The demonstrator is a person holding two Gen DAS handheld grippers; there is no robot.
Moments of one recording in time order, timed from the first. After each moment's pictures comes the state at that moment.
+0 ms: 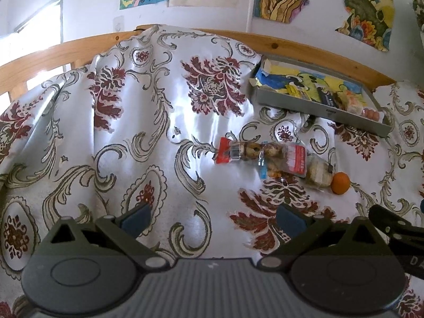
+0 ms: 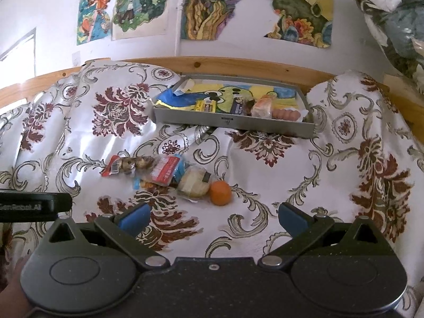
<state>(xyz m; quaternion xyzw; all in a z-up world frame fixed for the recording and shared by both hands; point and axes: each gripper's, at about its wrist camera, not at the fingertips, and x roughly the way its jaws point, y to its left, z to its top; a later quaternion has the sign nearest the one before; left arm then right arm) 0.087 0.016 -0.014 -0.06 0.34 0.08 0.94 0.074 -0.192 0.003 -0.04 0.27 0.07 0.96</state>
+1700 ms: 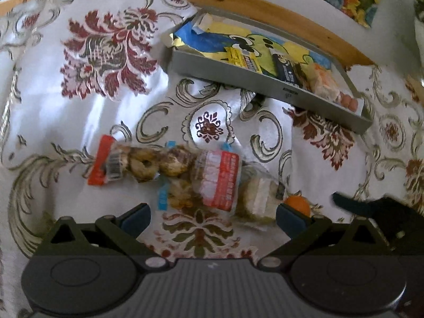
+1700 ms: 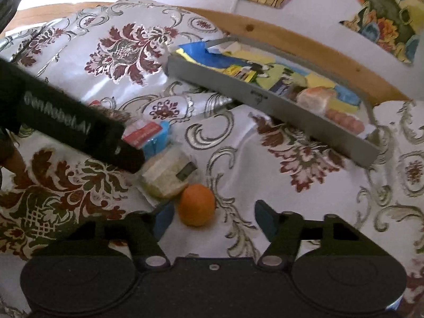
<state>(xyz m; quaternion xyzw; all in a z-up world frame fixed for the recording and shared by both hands) 0.231 -0.039 -0.055 -0.12 0.41 -0.05 0.90 0.208 -0.212 -0.061 -0.18 0.31 0.19 0.91</state>
